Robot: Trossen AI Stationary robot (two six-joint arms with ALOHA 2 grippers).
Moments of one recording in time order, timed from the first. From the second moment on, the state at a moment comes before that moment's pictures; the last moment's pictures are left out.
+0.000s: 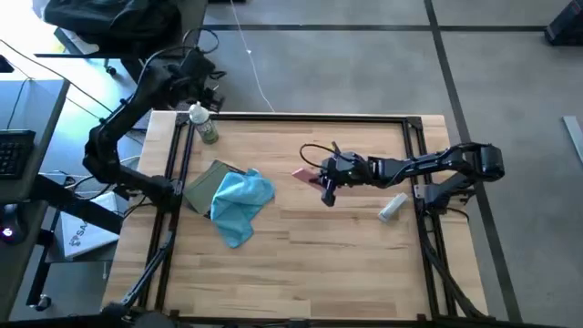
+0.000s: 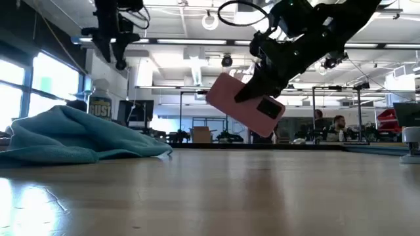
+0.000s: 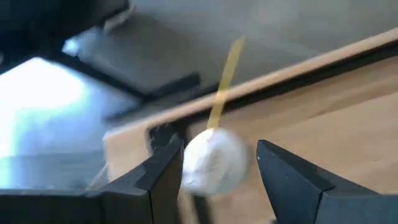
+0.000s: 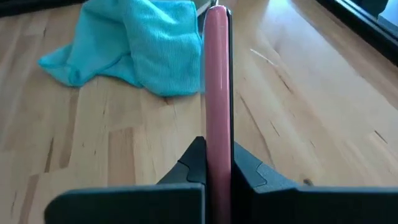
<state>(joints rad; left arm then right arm) 0.95 1.41 1.56 -1.31 -0.44 -0.22 -0.12 1.50 0.73 0.17 0.05 0.10</state>
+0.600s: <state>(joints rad) 1.01 1.55 1.55 -1.39 -0.38 -0.23 -0.12 1.50 0.73 0.09 0.00 0.07</state>
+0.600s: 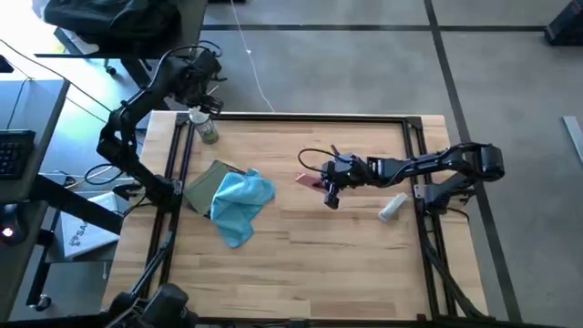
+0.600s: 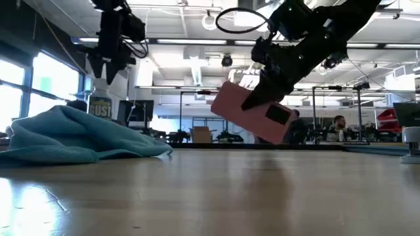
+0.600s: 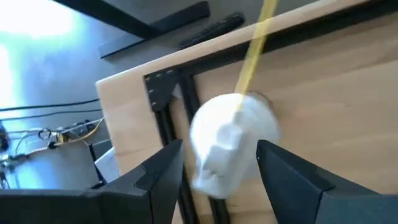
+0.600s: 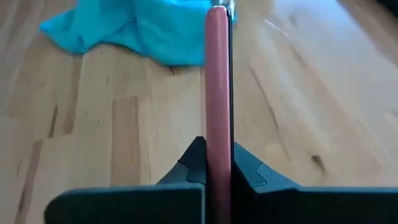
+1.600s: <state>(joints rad) 0.97 1.57 1.56 -1.46 -0.36 -0.31 0.02 1.30 0.73 -0.15 0.12 0.11</state>
